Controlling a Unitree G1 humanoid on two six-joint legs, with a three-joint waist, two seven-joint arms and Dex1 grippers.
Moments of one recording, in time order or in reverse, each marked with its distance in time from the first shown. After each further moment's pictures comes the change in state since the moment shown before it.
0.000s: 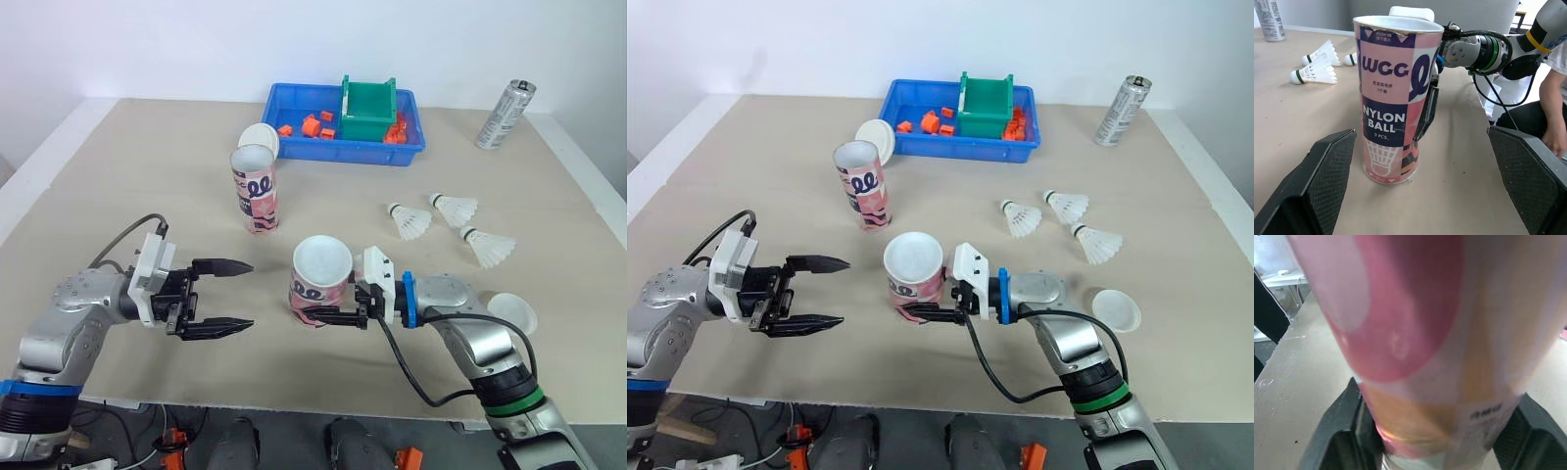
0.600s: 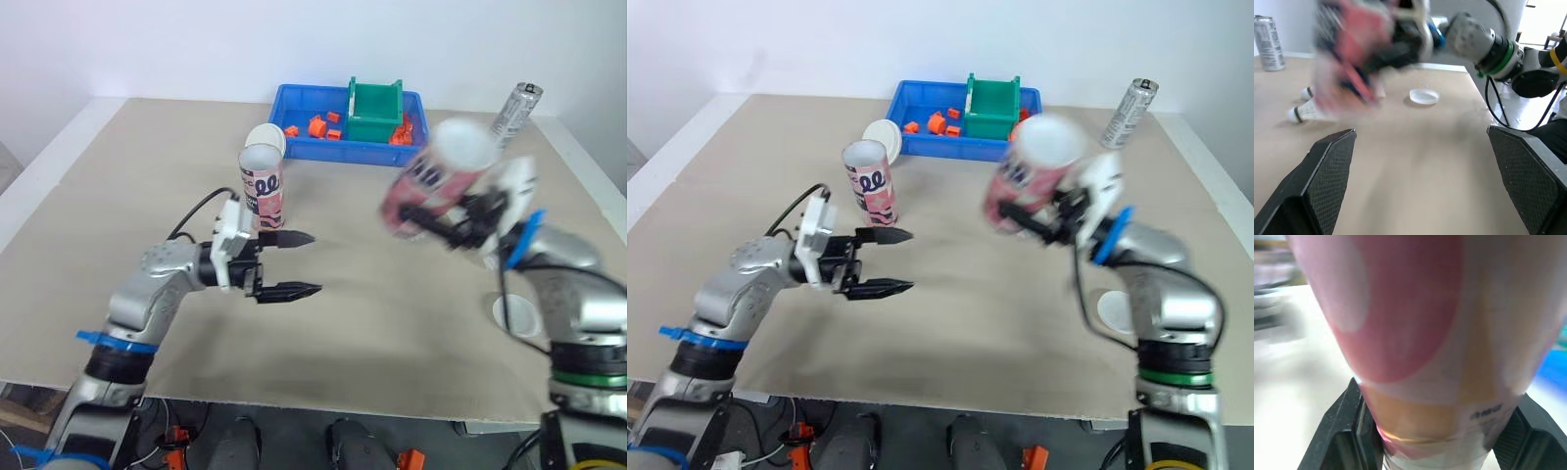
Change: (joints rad) left arm -0.325 -0.262 -0.205 0.107 0.109 0.090 0.190; right arm -0.111 -0.204 -0.535 0.161 0.171 0.098 -0.228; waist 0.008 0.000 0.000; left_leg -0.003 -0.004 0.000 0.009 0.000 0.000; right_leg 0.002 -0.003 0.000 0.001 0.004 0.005
